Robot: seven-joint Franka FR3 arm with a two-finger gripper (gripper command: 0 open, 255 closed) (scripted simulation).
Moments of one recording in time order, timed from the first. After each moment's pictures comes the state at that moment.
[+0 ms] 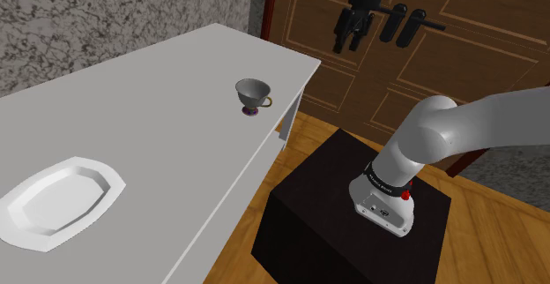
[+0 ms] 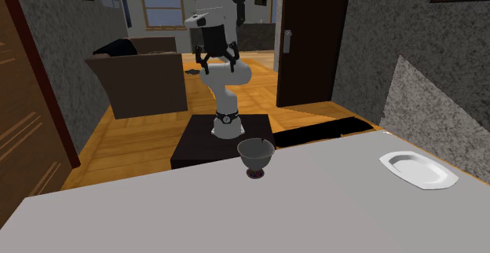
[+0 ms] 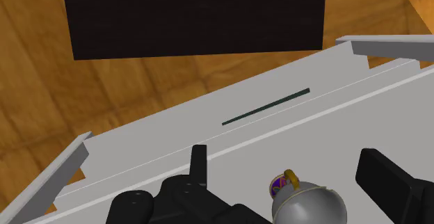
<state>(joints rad) -0.01 -0.82 -0.05 -2.42 0.06 1.54 0.03</state>
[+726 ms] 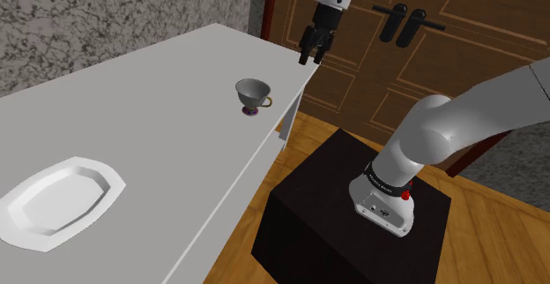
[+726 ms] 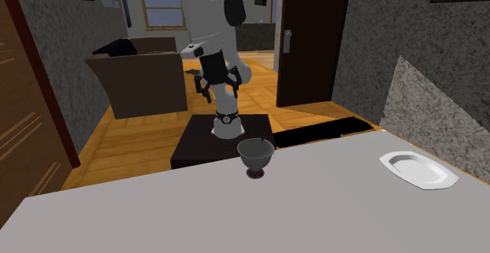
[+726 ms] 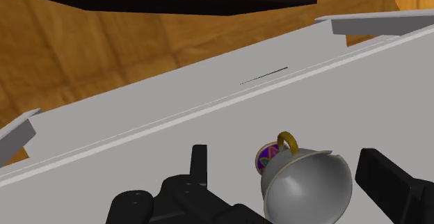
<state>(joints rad) 0.04 -0.56 -0.11 -2.45 0.15 1.84 -0.08</state>
